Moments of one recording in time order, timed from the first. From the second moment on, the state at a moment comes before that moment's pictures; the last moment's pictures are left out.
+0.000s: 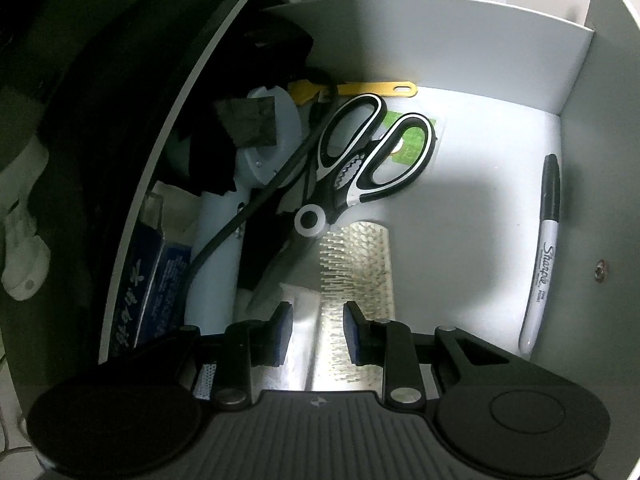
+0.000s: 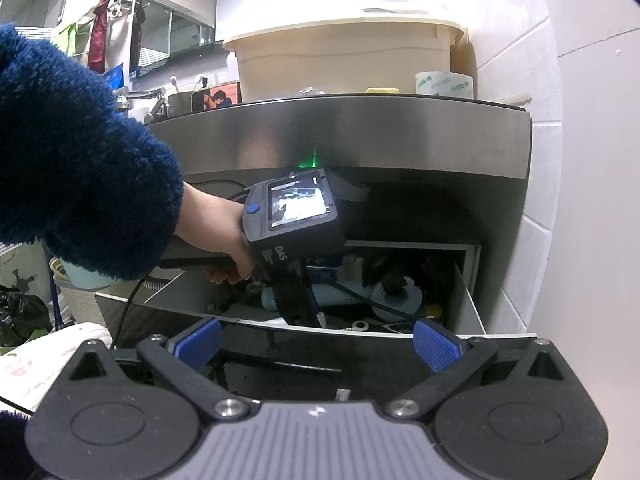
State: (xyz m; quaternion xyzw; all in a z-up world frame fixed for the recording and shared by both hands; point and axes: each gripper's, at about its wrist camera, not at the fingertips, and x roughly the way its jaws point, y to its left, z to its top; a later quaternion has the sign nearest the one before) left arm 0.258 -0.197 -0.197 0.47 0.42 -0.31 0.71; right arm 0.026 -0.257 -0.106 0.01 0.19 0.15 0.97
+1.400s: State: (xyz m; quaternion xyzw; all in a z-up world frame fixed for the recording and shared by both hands) left arm 0.179 -0.191 -0.087 0.40 0.27 -0.36 0.80; right arm 0.027 -0.253 -0.107 -0.01 0.19 0.15 0.97
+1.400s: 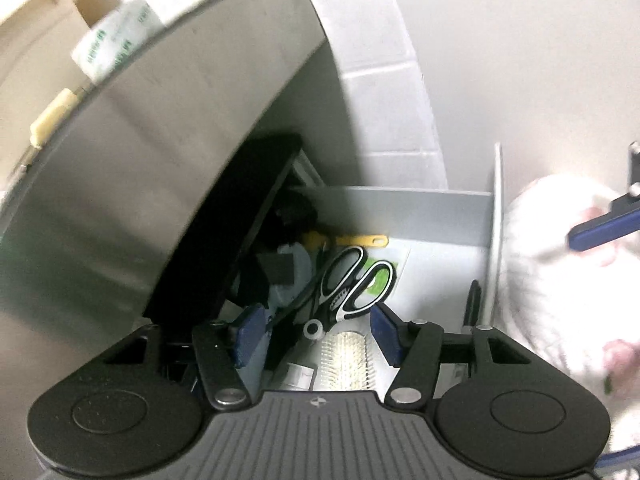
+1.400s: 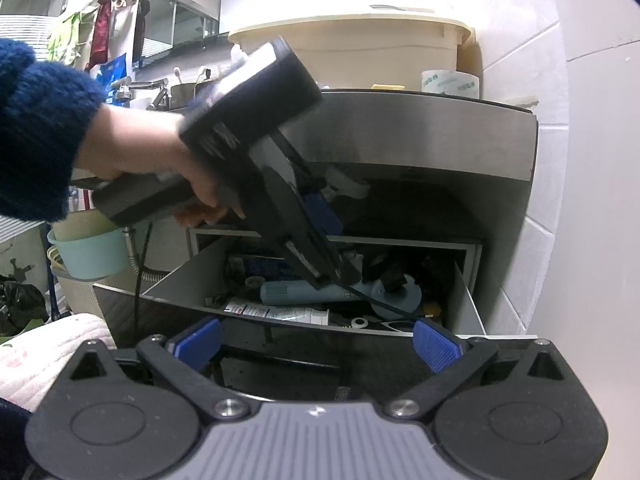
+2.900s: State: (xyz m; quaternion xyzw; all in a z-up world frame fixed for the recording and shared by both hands) left arm 0.016 0.046 -0.115 0.08 0.15 -0.08 0.98; right arm 0.031 -0.217 -0.112 -0.11 0.22 0.13 0.96
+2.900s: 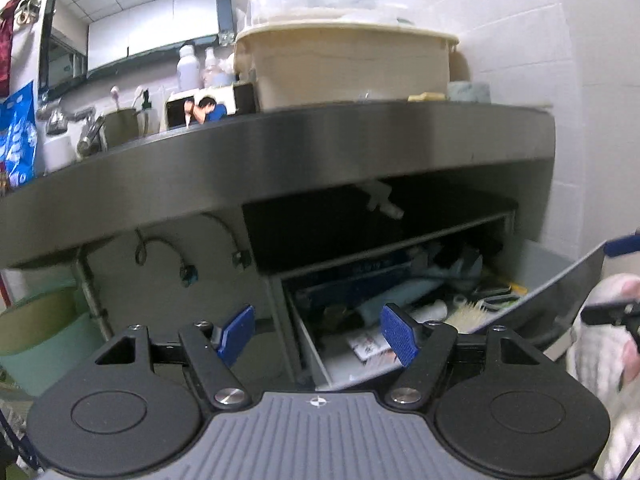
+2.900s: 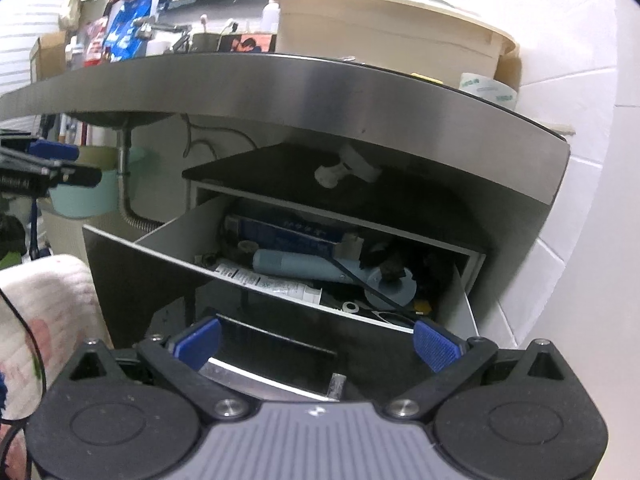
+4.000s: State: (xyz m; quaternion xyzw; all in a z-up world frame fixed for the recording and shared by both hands) left arm 0.014 0.056 -0.131 0.02 0.13 -0.07 0.99; right arm 0.047 -0.186 -0.106 -0.09 0.25 0.10 0.96
